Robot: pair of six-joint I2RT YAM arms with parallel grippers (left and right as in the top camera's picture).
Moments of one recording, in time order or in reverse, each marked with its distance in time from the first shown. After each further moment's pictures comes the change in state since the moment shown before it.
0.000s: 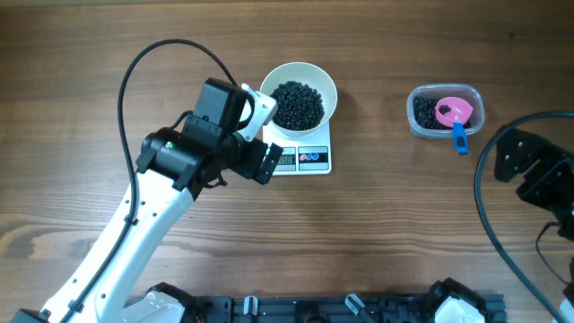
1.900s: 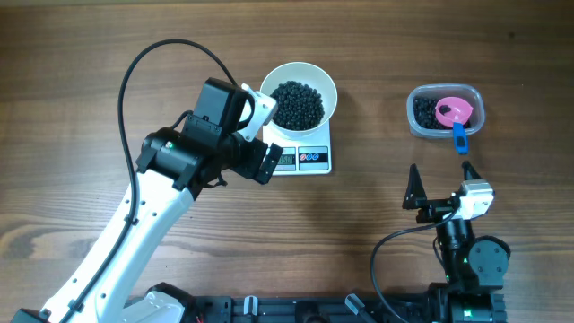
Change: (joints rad) left arm 0.000 0.001 0.000 0.000 0.001 0.000; right arm 0.541 -0.882 -1.454 1.229 0.413 -0.064
